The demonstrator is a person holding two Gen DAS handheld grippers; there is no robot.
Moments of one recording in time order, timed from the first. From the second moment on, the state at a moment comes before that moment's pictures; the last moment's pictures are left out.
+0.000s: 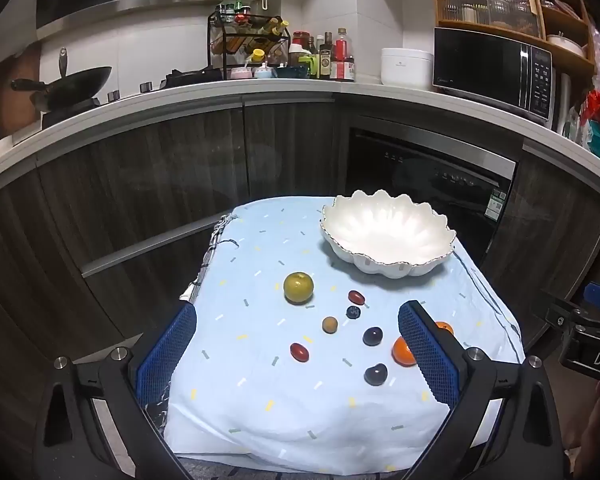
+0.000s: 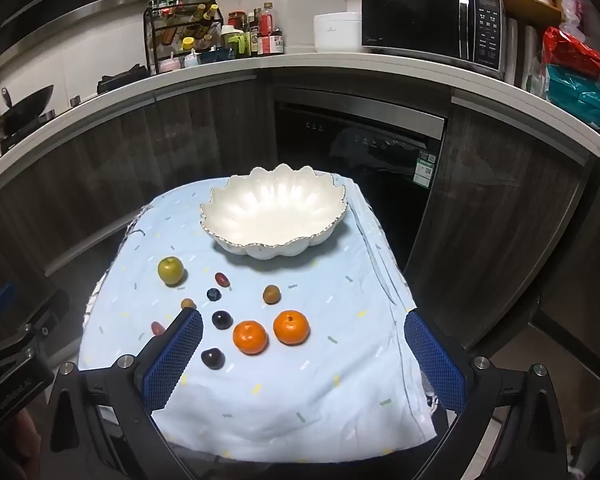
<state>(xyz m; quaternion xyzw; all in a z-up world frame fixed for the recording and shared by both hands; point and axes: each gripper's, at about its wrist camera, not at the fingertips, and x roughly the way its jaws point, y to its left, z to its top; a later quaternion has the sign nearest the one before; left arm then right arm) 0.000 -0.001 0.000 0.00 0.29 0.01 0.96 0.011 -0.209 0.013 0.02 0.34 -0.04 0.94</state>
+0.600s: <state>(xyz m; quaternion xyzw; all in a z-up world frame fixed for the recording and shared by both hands) -0.007 0.001 -0.001 -0.01 0.28 0.00 0.96 0.007 -0.209 0.013 0.02 0.34 -0.05 0.94</state>
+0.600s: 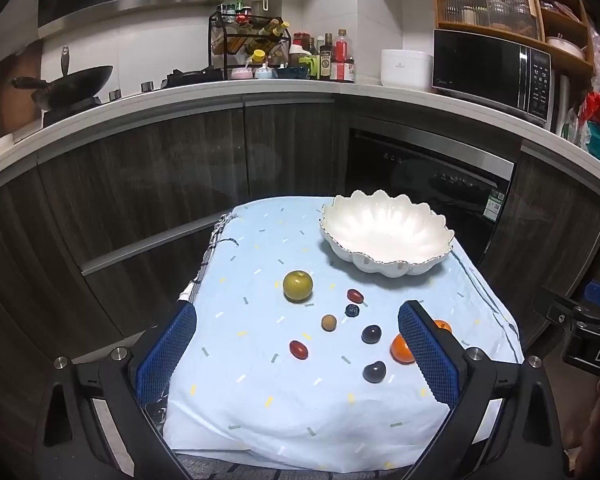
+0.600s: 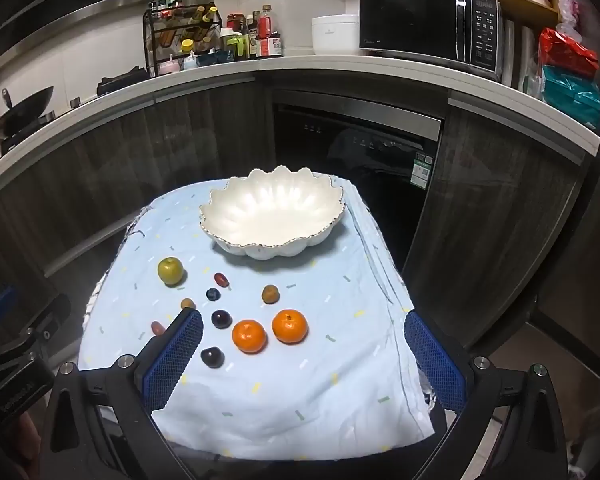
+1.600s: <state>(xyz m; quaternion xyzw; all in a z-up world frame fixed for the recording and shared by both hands) -0.009 -0.002 0.002 -0.01 0.29 0.00 0.96 0.002 -0.211 0.017 0.02 0.33 -0.05 0.94</state>
